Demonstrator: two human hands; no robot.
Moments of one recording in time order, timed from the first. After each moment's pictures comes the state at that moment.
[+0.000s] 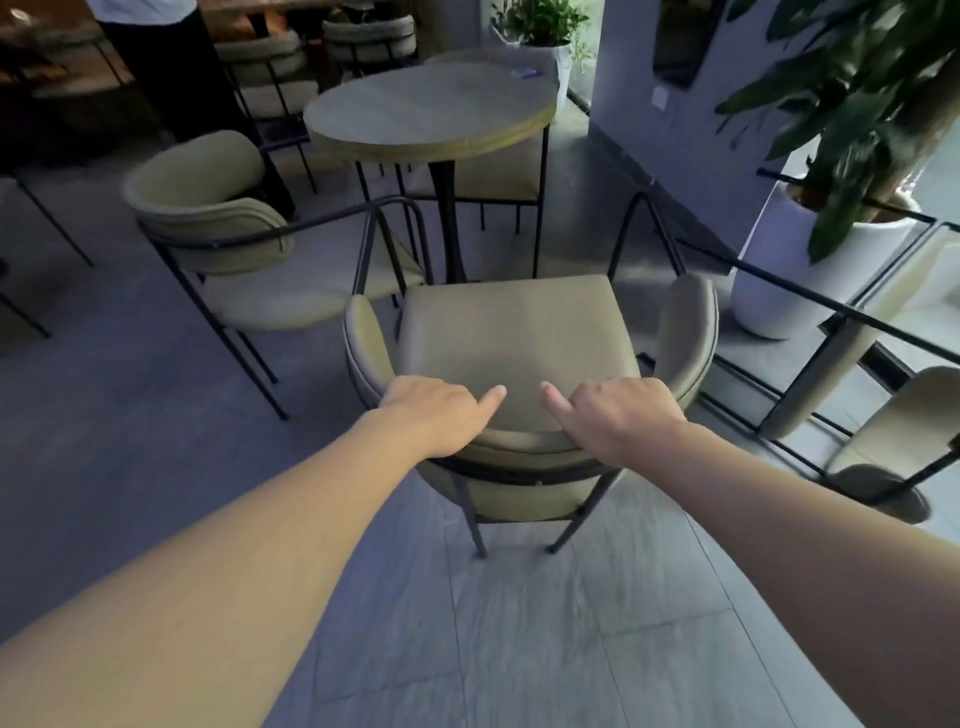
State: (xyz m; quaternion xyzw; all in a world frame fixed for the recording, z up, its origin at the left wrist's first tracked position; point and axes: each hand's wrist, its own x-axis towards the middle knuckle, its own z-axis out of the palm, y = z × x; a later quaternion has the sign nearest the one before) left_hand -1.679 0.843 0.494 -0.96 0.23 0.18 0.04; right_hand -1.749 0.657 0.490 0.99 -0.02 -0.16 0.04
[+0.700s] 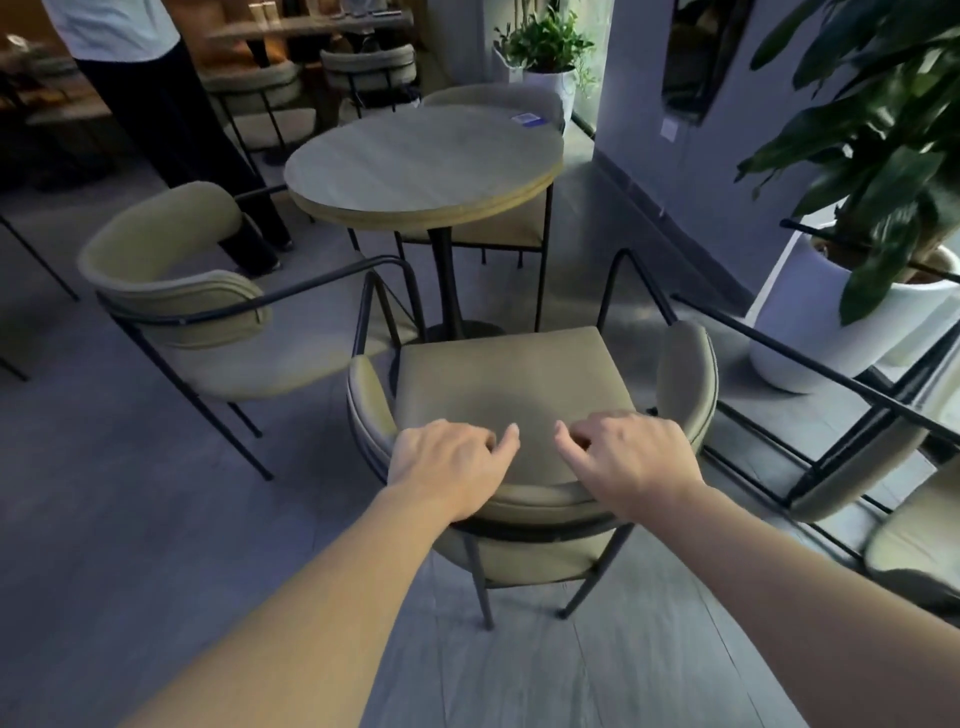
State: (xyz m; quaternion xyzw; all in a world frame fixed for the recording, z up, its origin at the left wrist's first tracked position) left_hand -1.565 0.788 0.486 -0.97 0.22 0.07 -0.01; right_hand -1.626 0.598 0.481 1.00 -0.05 0.01 -0.05
